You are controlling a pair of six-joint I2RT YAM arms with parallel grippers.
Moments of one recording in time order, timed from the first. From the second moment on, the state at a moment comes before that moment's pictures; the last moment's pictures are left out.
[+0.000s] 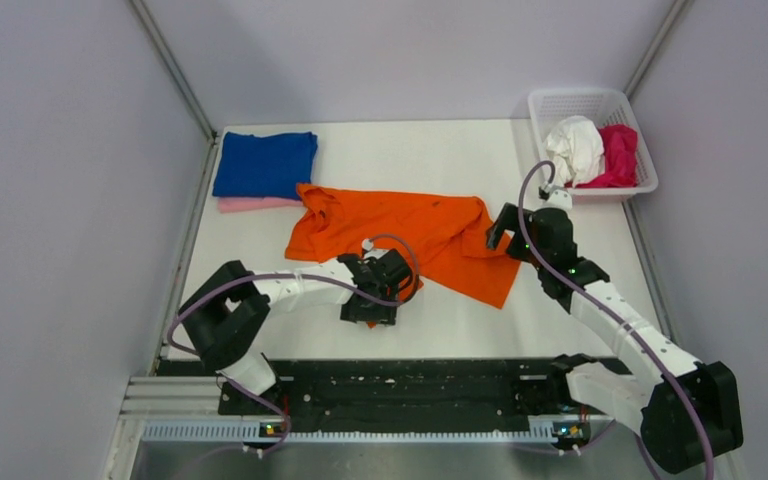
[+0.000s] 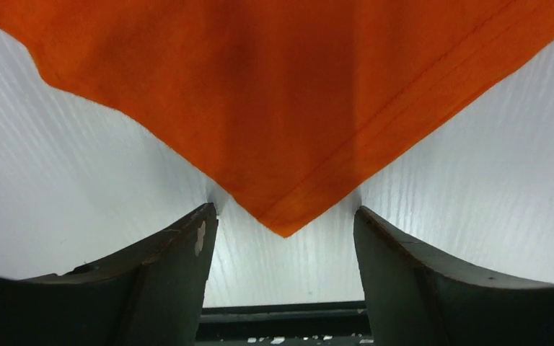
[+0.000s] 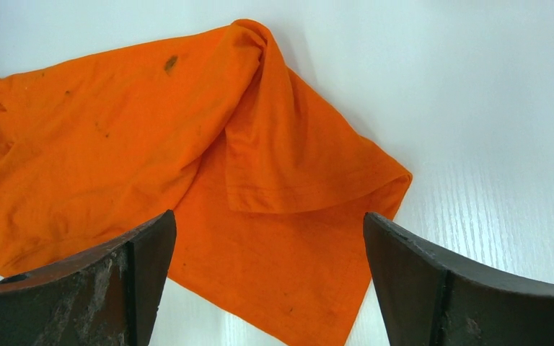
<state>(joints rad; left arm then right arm) -0.94 1.60 0.91 -0.68 -0.20 -0.82 0.32 1.01 0.62 -0.15 0.17 0.50</state>
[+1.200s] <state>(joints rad) -0.55 1.38 0.78 -0.51 -0.22 -0.75 0.60 1.77 1.04 -0.32 0.38 0.48</state>
